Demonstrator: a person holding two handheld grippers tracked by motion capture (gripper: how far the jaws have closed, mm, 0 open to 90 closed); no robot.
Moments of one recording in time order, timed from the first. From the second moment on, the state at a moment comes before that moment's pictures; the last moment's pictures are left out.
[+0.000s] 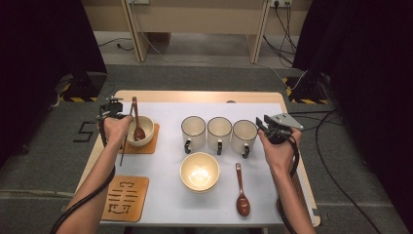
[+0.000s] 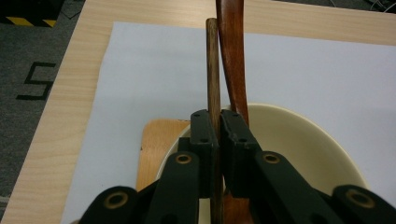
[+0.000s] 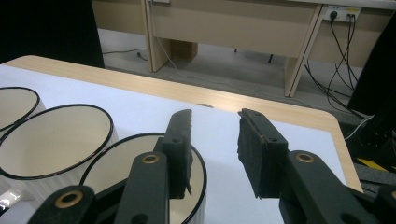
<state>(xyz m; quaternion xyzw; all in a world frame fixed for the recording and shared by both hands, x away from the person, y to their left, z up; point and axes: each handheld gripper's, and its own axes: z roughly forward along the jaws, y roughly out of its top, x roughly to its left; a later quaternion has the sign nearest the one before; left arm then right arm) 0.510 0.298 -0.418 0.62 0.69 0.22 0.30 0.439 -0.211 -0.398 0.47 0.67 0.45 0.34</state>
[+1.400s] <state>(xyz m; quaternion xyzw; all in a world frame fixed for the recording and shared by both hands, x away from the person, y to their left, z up) 0.494 0.302 -0.415 0.67 0.66 0.20 0.29 0.442 -0.211 -0.396 0.47 0.68 0.45 0.34</state>
